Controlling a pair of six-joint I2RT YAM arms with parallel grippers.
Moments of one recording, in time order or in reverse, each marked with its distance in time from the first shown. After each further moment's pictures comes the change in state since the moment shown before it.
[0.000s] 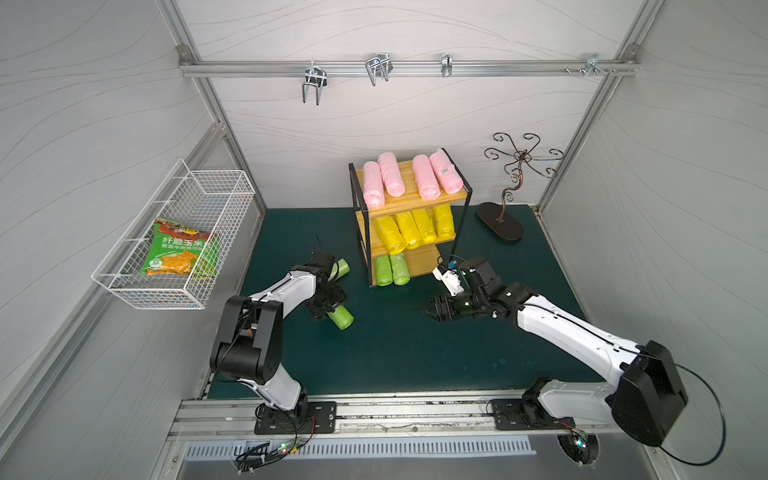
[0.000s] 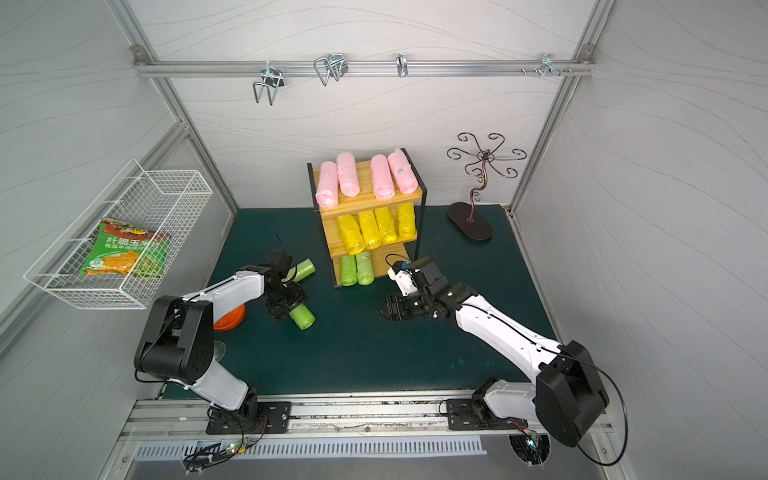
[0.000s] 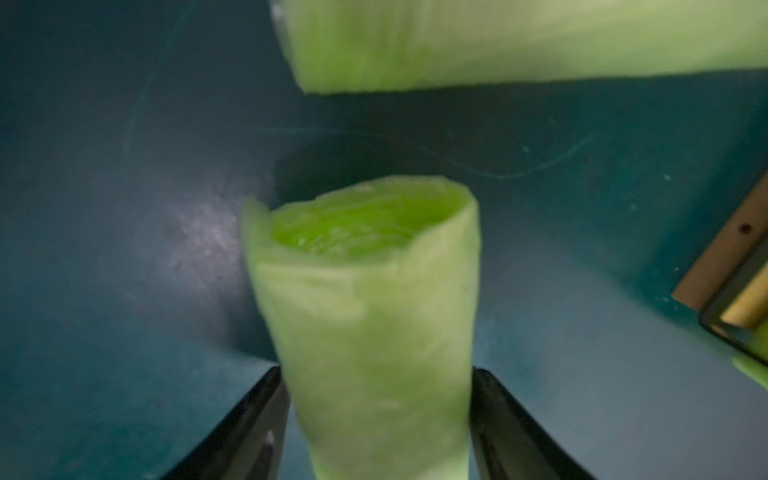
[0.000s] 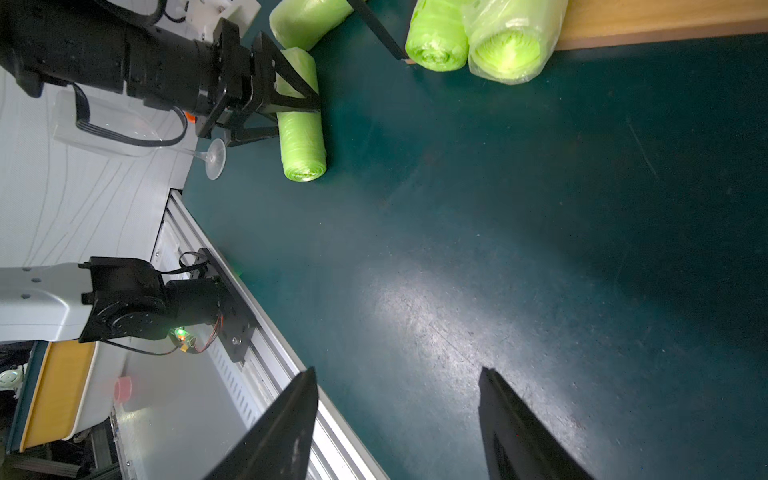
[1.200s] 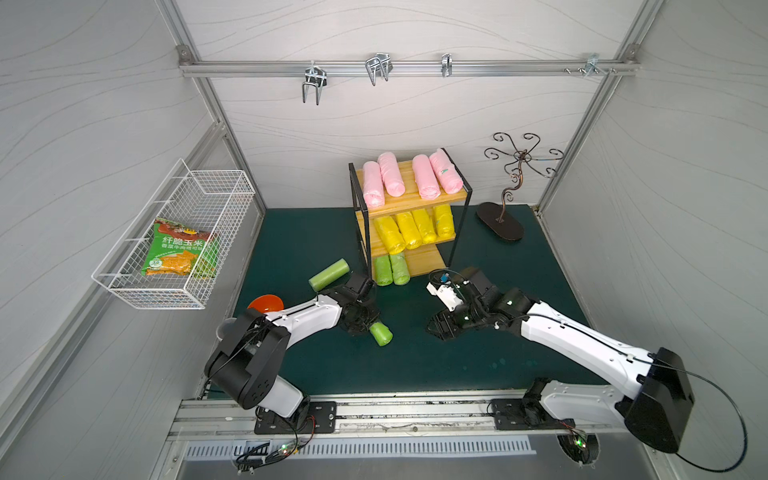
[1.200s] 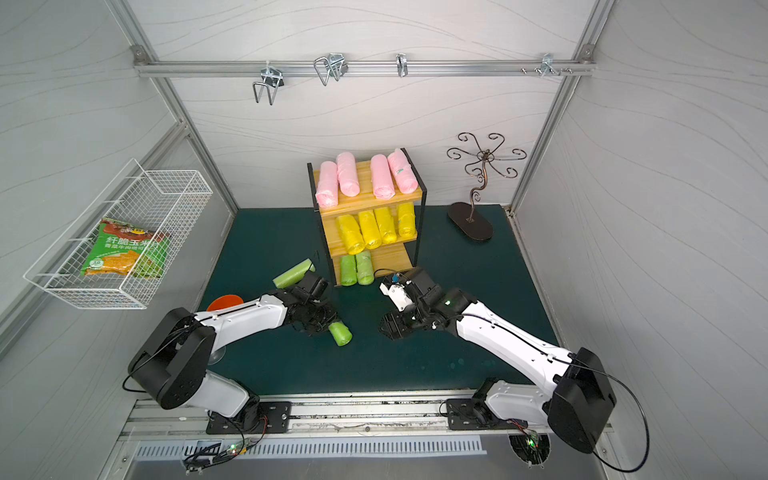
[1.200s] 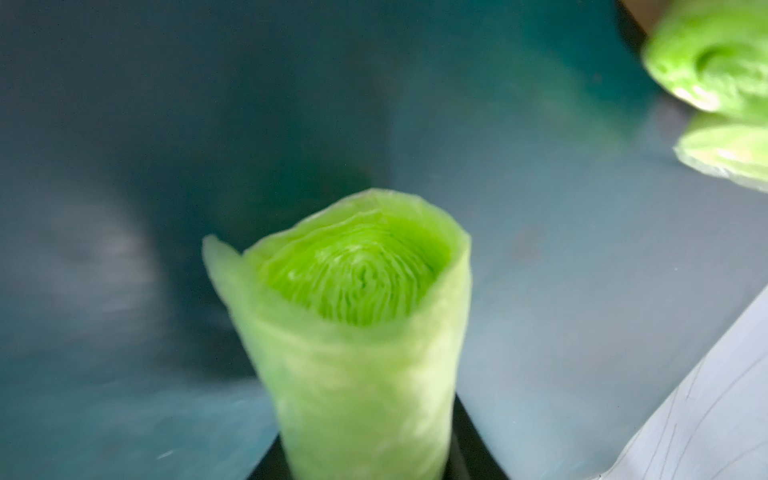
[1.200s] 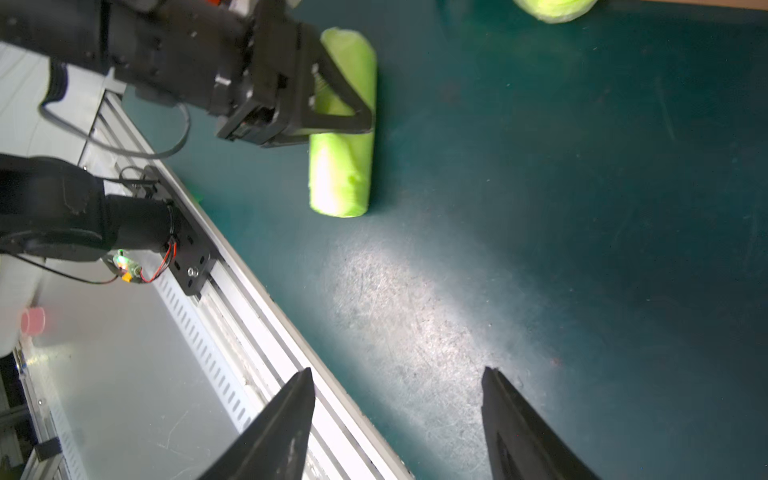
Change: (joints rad) left arm -0.412 -0.106 -0.176 0.290 0.117 -0.394; right arm 0.150 -0.056 0.031 -0.175 0.125 -0.113
